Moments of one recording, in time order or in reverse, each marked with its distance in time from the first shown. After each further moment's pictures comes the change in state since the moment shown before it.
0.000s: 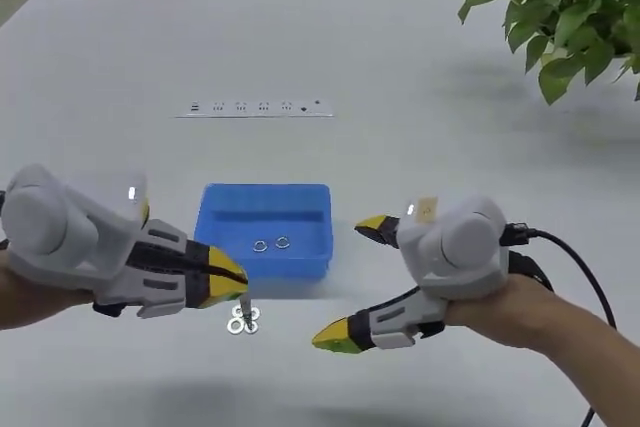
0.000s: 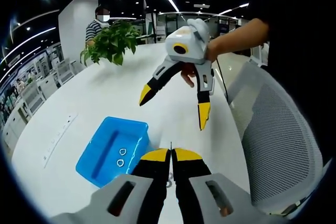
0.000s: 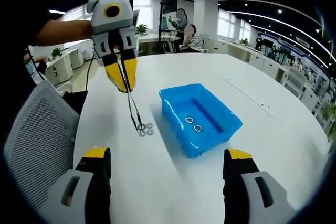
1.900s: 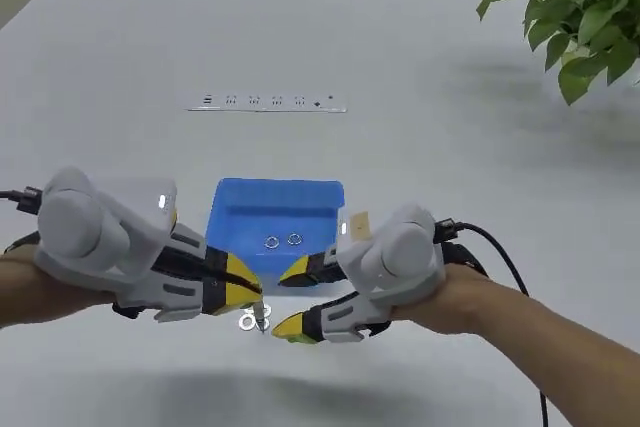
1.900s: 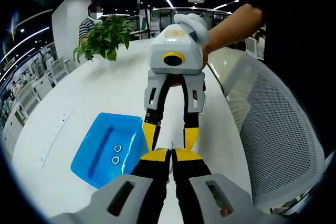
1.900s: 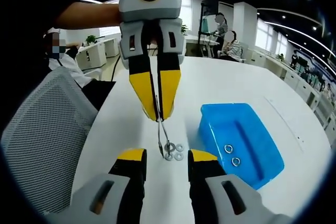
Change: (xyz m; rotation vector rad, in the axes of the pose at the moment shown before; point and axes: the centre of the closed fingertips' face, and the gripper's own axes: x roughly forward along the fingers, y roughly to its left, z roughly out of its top) left arm 0.007 -0.005 -0.011 0.027 0.043 -0.043; right arm 0.059 0.052 0.025 -0.197 -0.018 0.272
